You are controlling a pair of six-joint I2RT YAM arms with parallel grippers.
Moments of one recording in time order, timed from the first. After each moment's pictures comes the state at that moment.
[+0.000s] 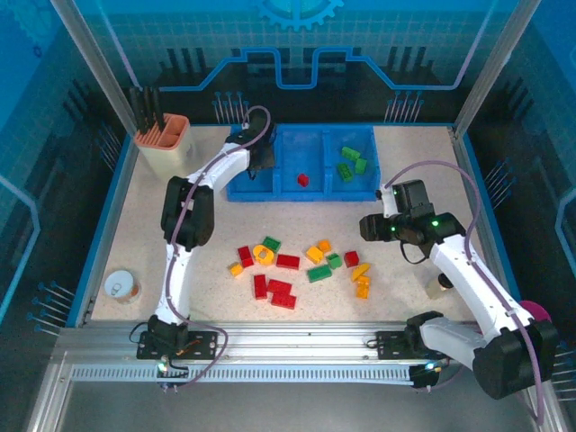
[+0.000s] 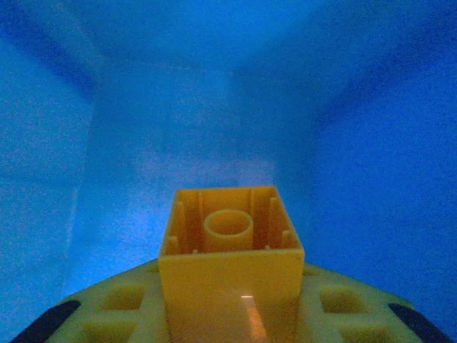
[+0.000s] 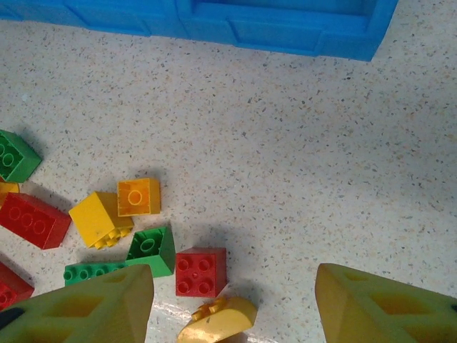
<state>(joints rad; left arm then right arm) -0.32 2.33 2.00 -0.69 -0.22 -0.48 0.27 1.07 0.90 -0.79 -0.12 0.15</state>
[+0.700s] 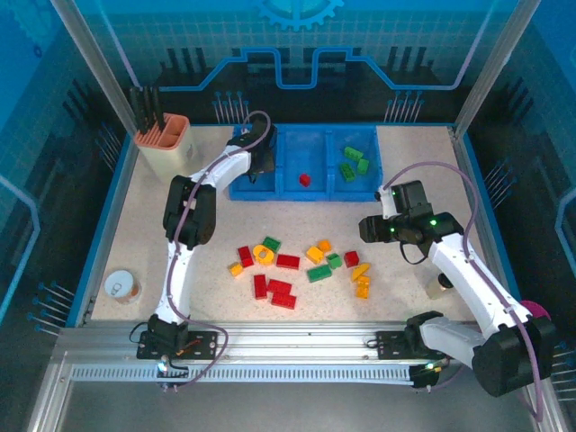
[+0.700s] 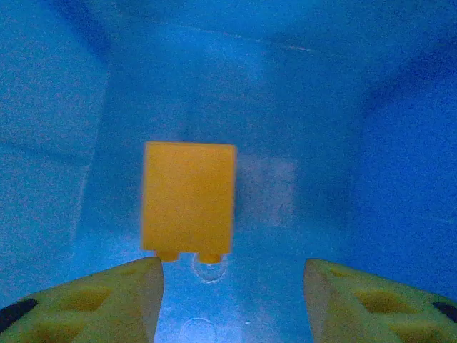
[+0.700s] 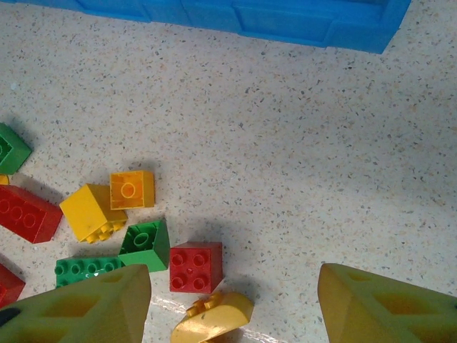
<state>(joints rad) -0.31 2.35 1.98 -0.68 -0.22 -0.52 0.27 1.08 0.88 -0.79 -0.12 0.14</state>
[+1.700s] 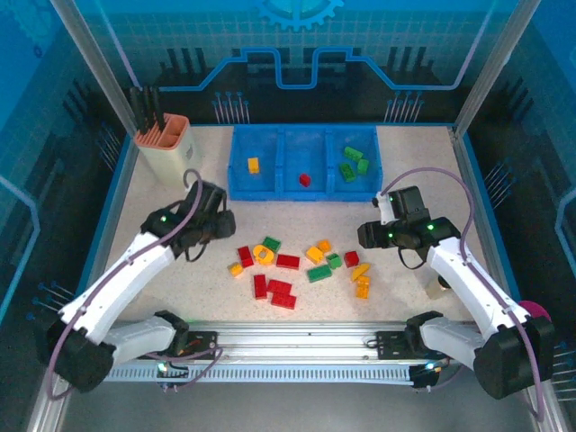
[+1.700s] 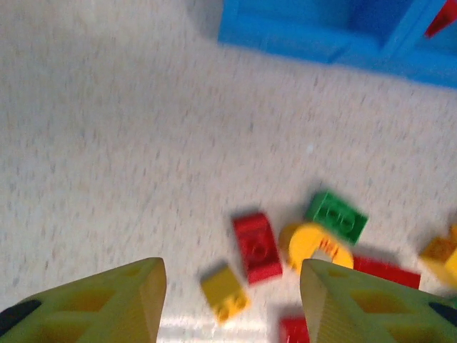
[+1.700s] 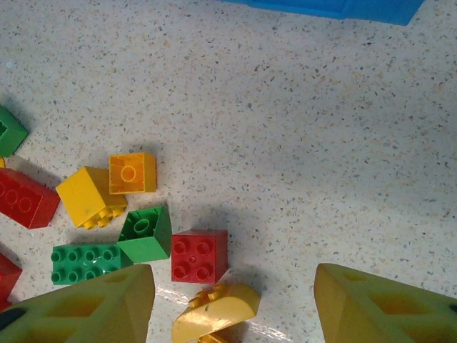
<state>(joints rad) -0.46 1.07 0.98 -0.93 -0.21 -0.63 0.28 1.08 0.84 -0.77 -0.13 0.14</state>
